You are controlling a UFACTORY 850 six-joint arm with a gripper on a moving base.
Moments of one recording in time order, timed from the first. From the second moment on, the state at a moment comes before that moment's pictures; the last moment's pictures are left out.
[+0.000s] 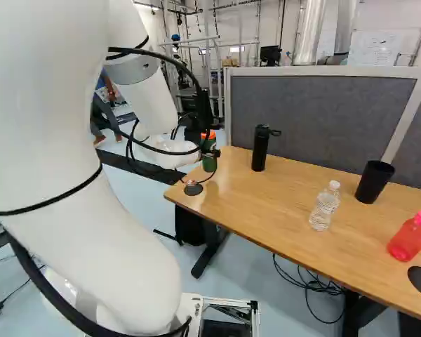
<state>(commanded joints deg) -2.4 -0.5 -27.0 9.9 38.4 0.0</state>
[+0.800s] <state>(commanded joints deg) -2.1 11.4 -18.5 9.9 38.4 0.0</state>
